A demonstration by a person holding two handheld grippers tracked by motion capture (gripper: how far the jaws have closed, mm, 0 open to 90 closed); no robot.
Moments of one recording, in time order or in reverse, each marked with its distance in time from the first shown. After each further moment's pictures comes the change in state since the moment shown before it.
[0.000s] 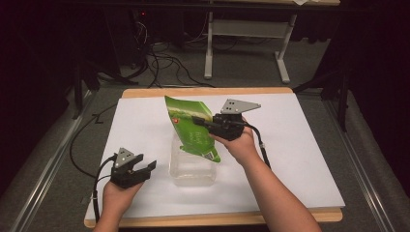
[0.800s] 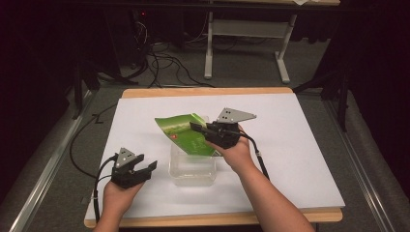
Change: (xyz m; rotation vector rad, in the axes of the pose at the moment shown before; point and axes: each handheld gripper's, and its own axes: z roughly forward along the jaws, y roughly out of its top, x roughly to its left) left arm -0.001 0.000 0.001 0.007 -0.004 0.008; right arm 0.014 -0.020 0.008 -0.012 -0.053 0.011
